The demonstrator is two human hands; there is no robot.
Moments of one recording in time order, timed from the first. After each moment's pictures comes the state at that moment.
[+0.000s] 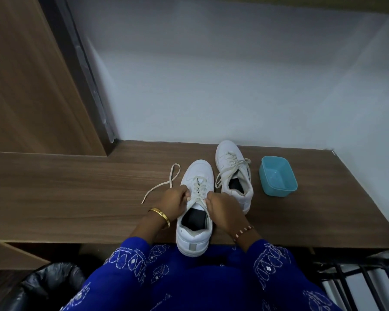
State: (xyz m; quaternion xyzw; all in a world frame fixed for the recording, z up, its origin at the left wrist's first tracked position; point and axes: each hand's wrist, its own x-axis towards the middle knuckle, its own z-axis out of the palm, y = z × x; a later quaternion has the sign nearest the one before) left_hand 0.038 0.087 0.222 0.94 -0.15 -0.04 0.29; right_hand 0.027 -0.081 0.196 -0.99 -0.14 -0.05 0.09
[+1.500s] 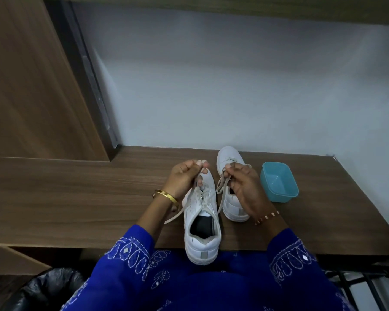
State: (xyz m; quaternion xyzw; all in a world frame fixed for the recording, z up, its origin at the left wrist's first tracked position) left_hand 0.054 0.060 0.280 0.61 -0.05 -0.09 0.79; right_hand 0.037 -0.094 0.287 -0.60 0.01 0.01 0.80
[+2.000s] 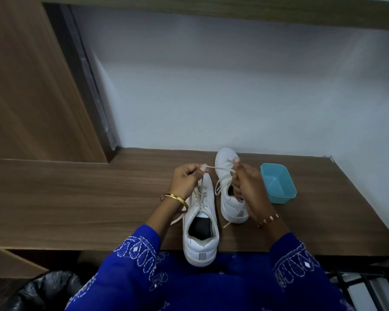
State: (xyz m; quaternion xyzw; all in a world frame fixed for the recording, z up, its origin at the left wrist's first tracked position) left_hand 0.057 0.044 0.273 0.69 -0.02 0.00 0.72; right_hand 0.029 -0.099 0.300 -0.74 0.07 -0.05 0.66
